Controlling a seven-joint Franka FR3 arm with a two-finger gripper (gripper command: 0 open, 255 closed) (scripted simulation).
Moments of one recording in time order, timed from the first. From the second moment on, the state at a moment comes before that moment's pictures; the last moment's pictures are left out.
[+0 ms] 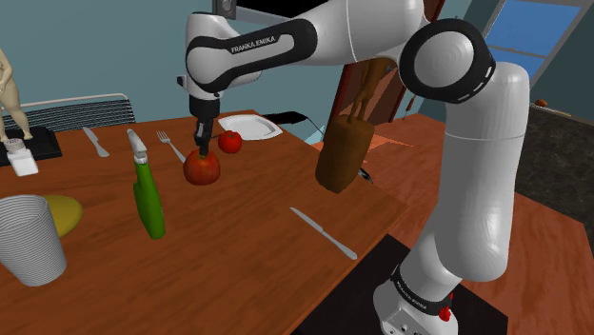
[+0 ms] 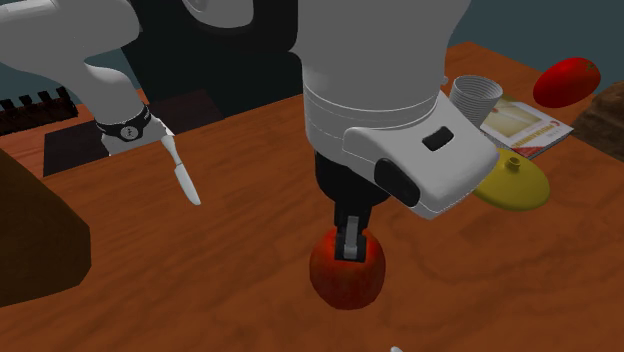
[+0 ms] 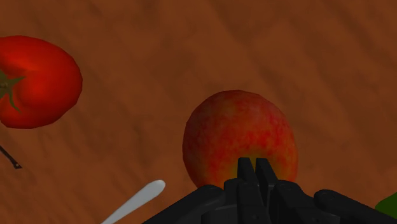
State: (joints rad) arm 0.21 0.38 0.16 -1.65 -0.05 2.05 -0.49
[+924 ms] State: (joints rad) arm 0.21 0.34 0.17 -1.52 -0.05 1.88 -0.49
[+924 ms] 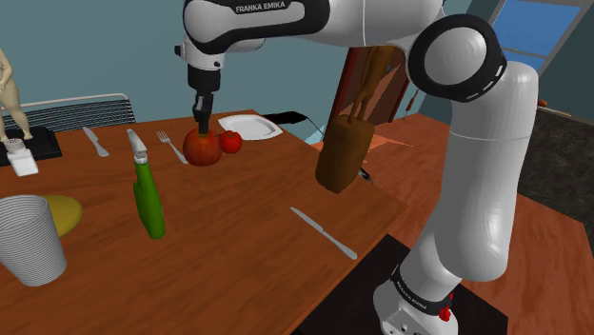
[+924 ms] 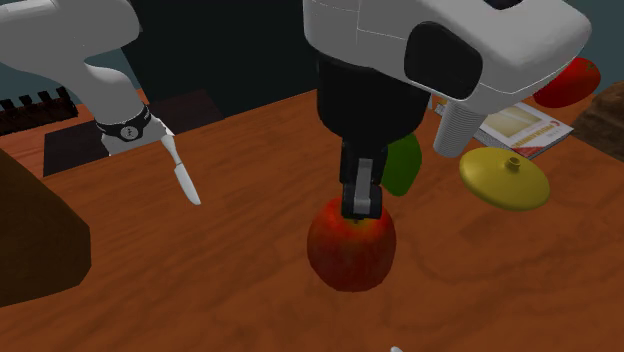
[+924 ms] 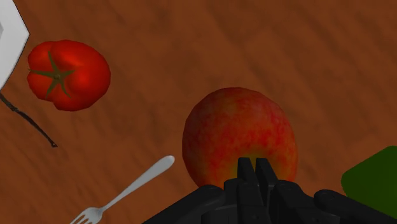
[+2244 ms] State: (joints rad) arm 0.22 0.36 0.17 -1.24 -0.05 1.62 -0.49
